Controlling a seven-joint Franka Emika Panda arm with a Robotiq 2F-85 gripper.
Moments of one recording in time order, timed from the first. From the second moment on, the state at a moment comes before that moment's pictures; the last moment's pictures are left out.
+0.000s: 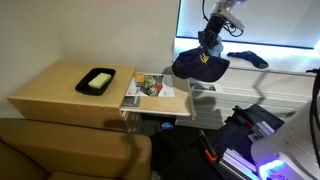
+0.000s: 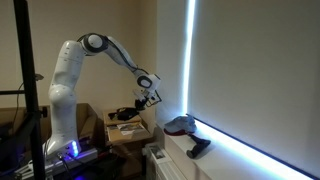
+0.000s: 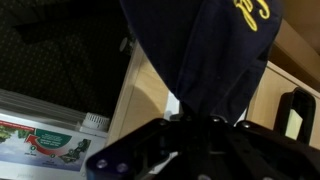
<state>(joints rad) -0.34 0.26 -0.10 -2.09 0.45 1.92 -0.44</state>
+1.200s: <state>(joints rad) -0.24 0.62 0.01 -2.01 0.77 2.40 -0.34</state>
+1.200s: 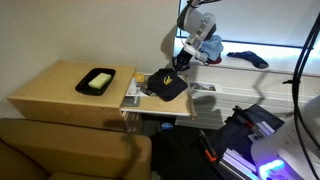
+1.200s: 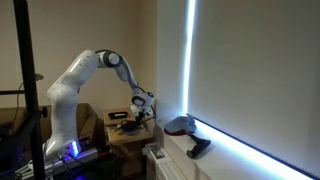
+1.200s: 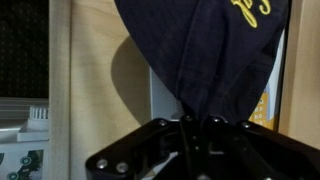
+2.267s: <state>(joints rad) -0.19 0.55 -0.15 -1.98 0.23 2.35 -0.04</state>
